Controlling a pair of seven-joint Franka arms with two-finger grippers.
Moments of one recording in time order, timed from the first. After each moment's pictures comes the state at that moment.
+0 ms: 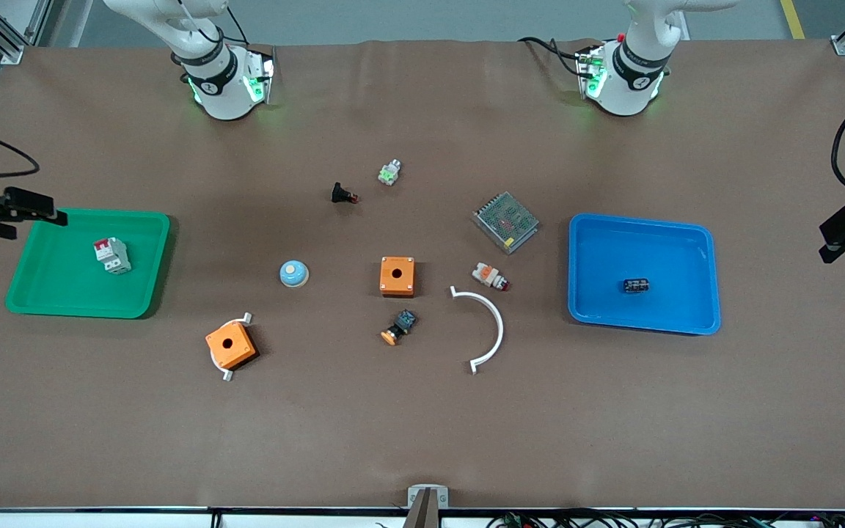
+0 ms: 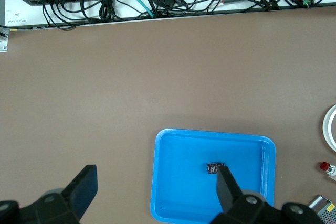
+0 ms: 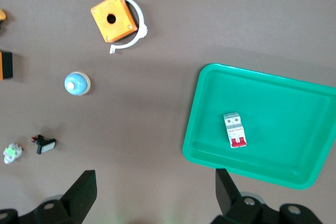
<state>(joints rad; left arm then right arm) -0.04 0.09 0.08 -1.50 0.05 1.84 0.09 -0.03 0.10 -0.18 -1.59 0.11 1.54 -0.35</state>
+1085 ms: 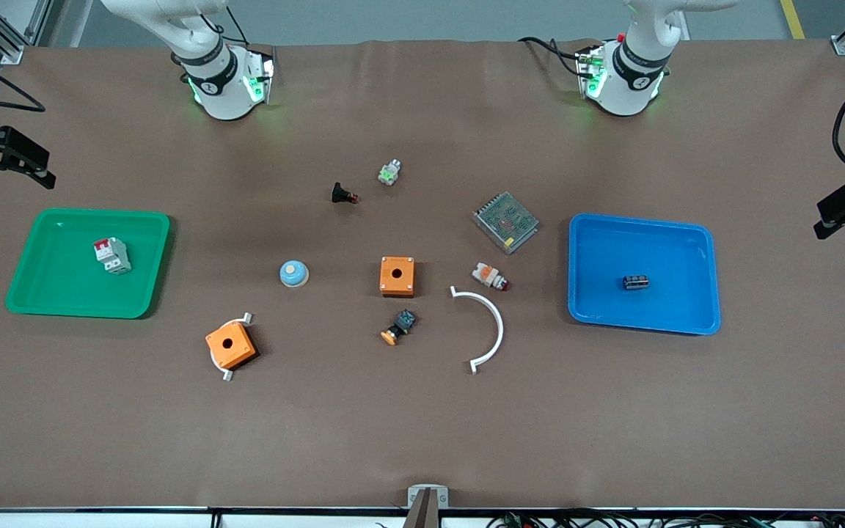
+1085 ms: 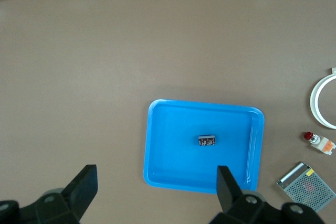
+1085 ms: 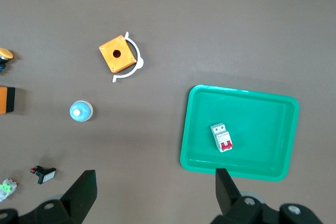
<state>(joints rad) -0.04 0.09 0.08 -1.43 0.03 1.64 0.08 0.05 -0.09 -0.10 -1.63 -0.02 1.60 -0.13</state>
